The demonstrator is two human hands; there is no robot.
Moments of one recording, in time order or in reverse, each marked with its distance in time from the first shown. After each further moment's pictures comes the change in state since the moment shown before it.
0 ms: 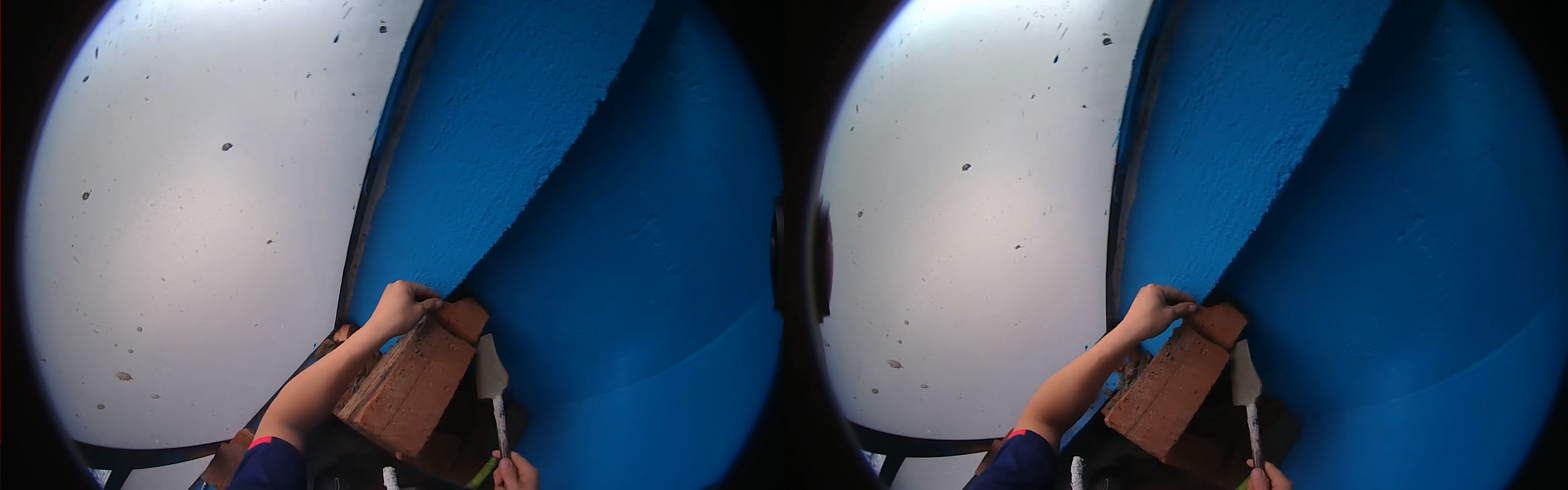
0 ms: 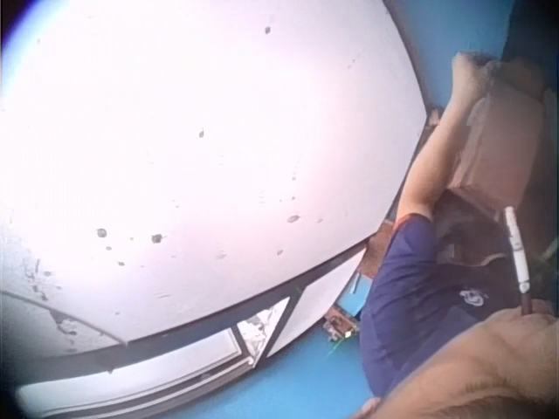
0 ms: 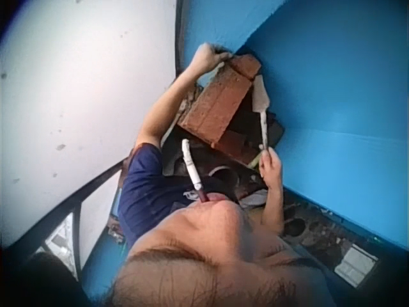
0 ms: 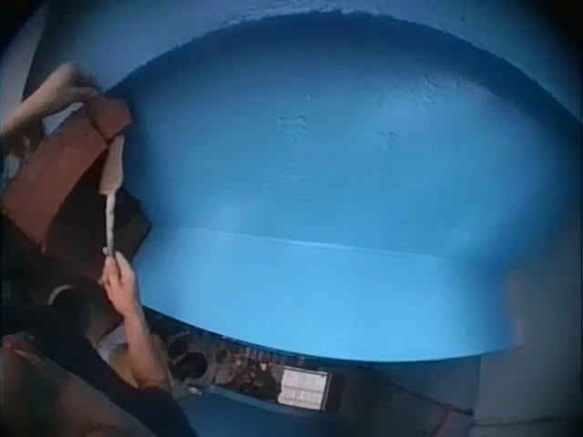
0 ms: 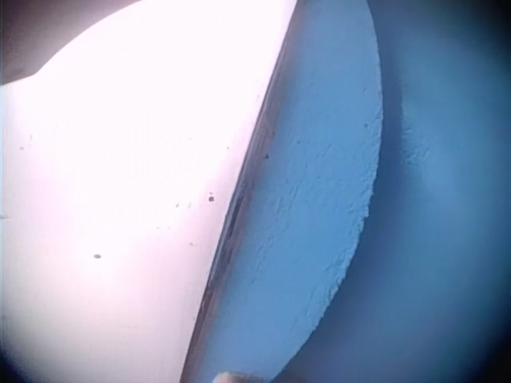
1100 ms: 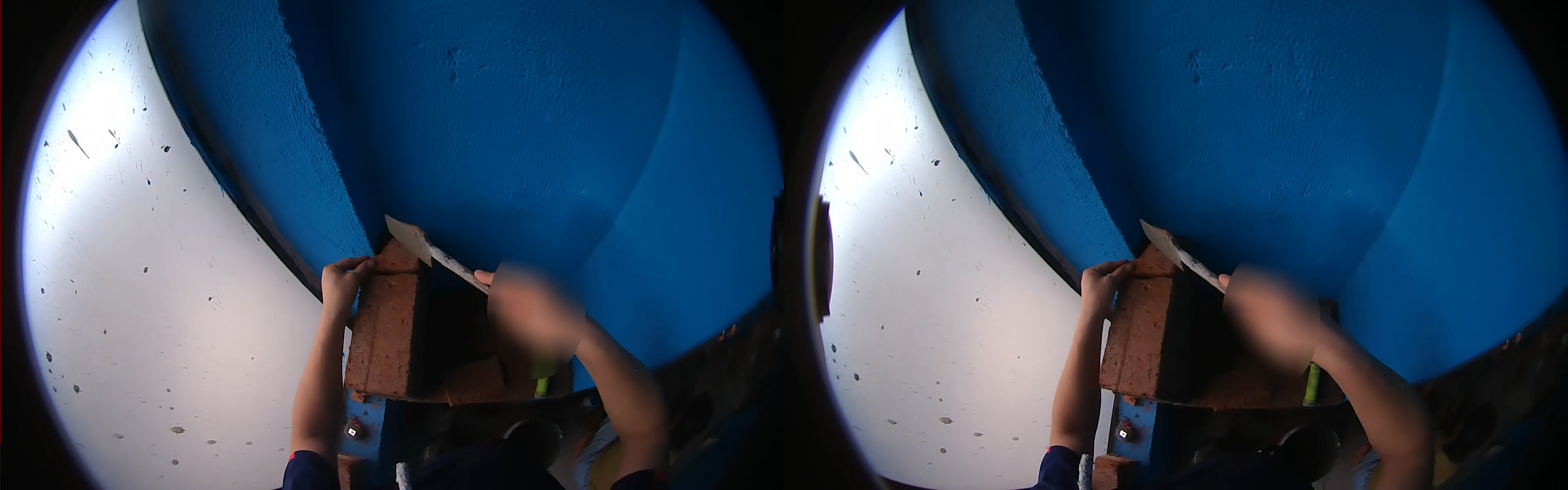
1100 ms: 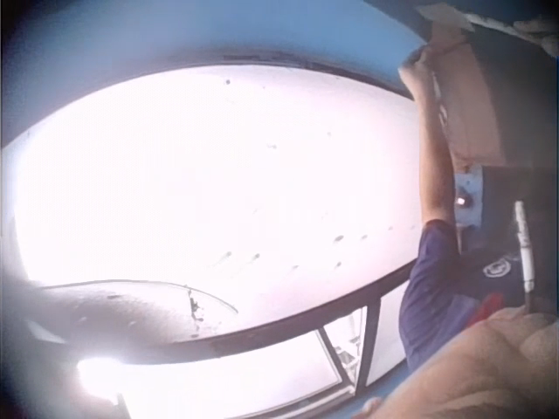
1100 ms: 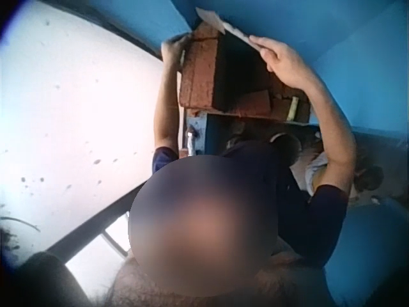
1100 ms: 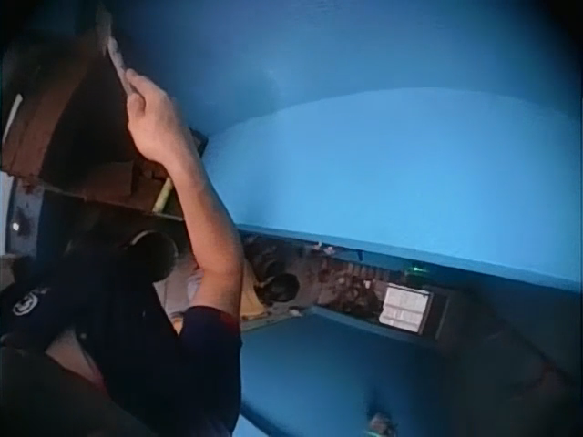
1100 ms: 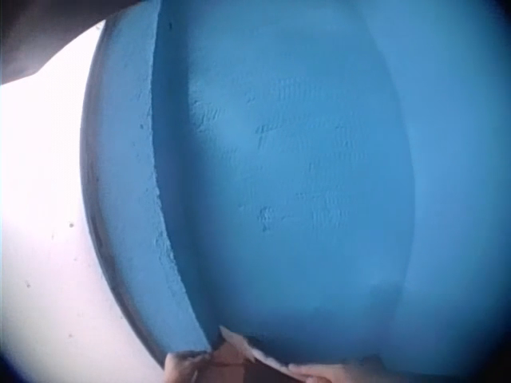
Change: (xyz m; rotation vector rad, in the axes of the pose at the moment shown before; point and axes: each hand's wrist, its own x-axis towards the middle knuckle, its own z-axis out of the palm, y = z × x) left_hand -0.014 0.006 0.023 0.039 0.080 -0.042; right_hand 0.080 -0.046 -0.051 -0.171 -0.230 -0.766
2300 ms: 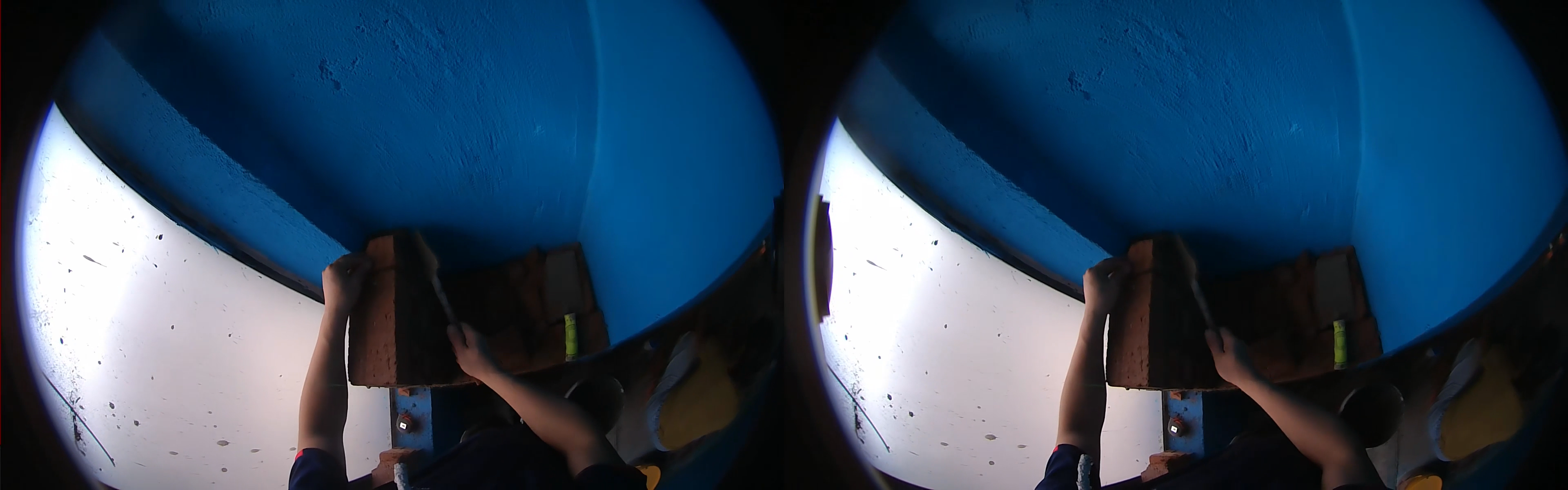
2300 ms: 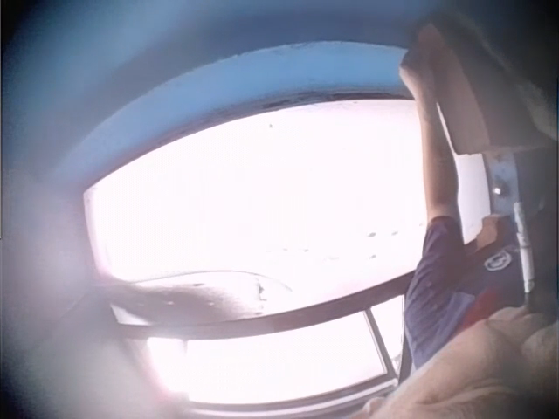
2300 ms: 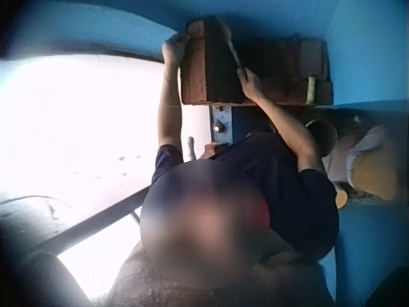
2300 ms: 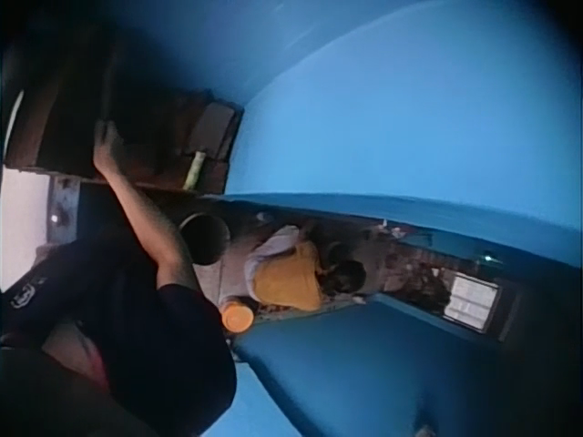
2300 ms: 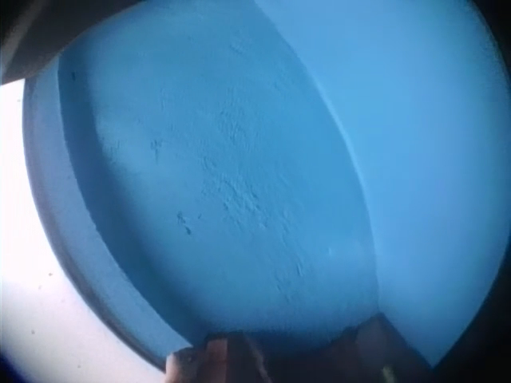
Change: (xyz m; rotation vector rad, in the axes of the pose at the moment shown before) left_hand 0.011 0.022 0.016 0.629 -0.114 0.517; right_hand -0.049 0.164 0.220 0.244 0.562 0.426
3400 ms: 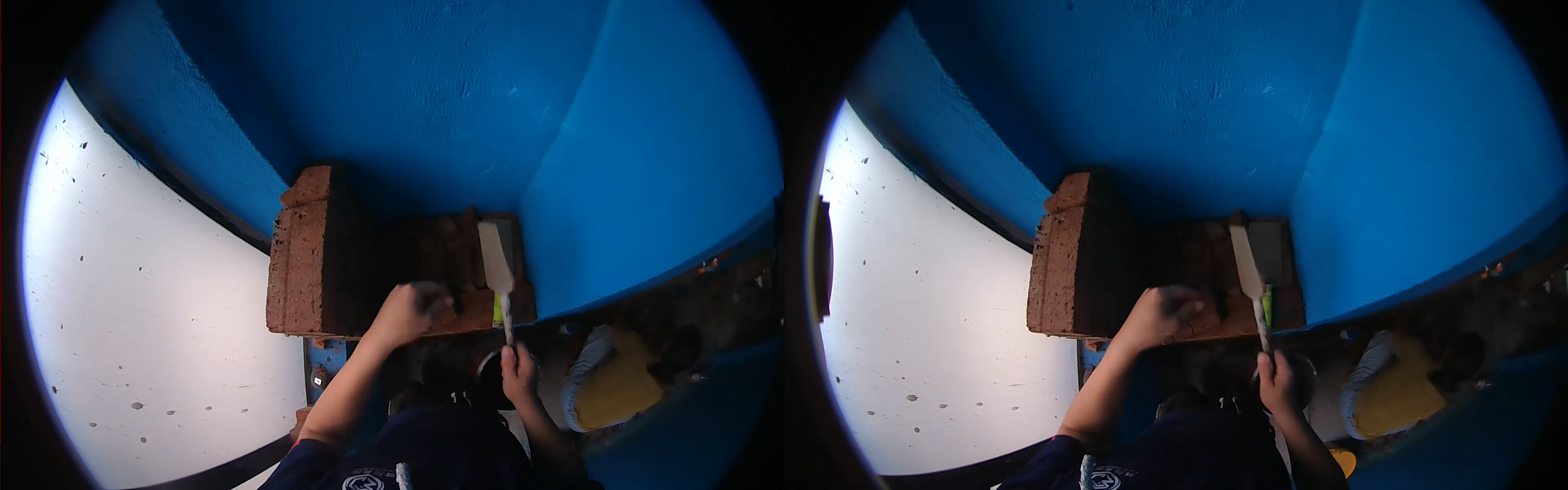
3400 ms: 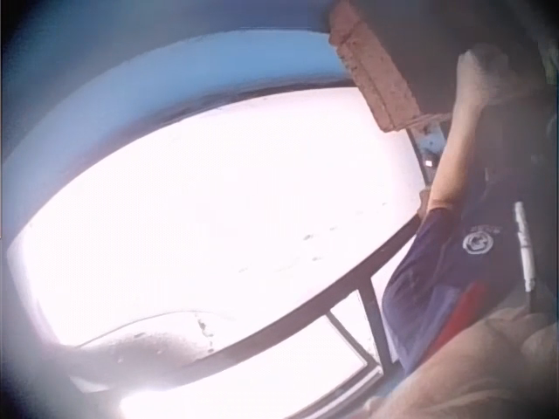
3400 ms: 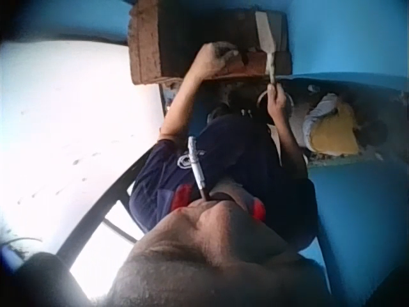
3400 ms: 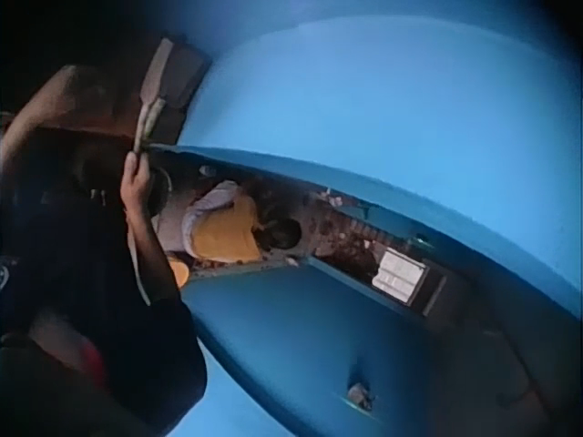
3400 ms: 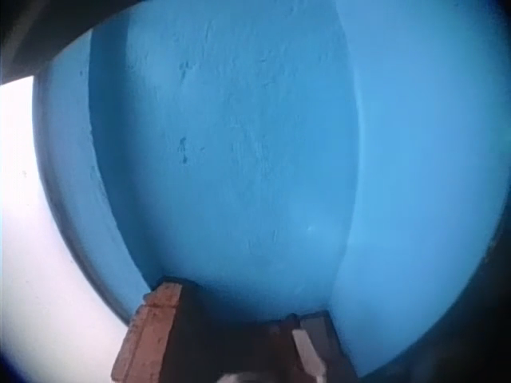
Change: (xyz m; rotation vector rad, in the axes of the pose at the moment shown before) left_hand -0.139 0.189 0.083 -0.497 -0.624 -0.116; right_hand -0.179 -0.029 -0.185 -0.237 0.365 0.132
